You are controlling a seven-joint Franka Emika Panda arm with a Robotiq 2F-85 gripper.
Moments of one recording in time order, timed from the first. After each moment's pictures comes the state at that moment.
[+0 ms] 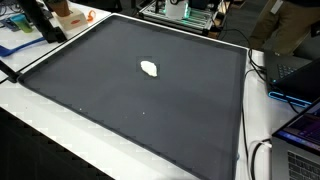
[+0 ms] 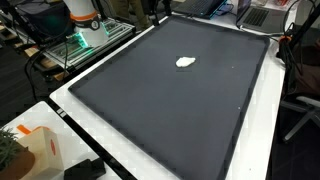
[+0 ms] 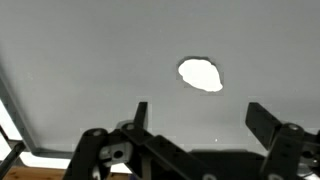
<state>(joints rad) 0.07 -0.31 0.03 -2.66 -0.04 2.66 0.01</state>
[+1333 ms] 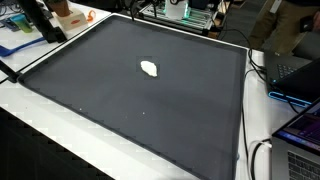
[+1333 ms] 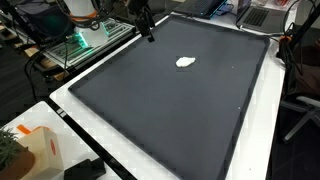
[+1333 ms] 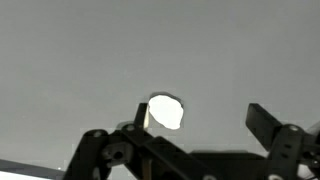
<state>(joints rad) 0.51 -0.31 -0.57 -2.74 0.23 2.67 -0.87</state>
